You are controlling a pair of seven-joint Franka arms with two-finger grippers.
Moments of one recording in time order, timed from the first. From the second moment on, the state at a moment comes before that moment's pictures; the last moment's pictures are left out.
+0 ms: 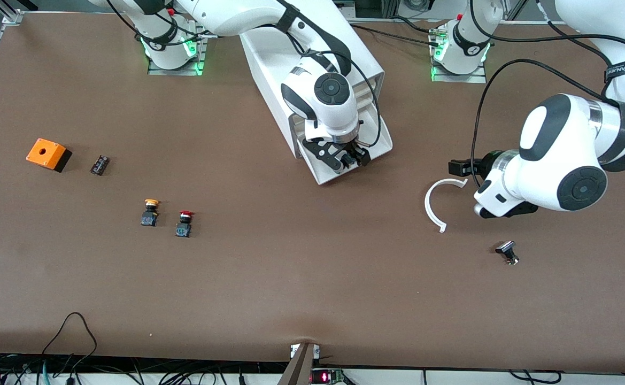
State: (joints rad) left arm -0.08 0.45 -0.12 -1.42 -0.10 1.37 -0.34; right arm 0.79 0.81 0.18 -1.30 0.00 2.21 1.63
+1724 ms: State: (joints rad) left arm -0.20 0.47 -0.16 -1.56 0.01 1.73 -0.64; right arm 0.69 0.75 0.07 -1.07 -0.03 1.93 1.12
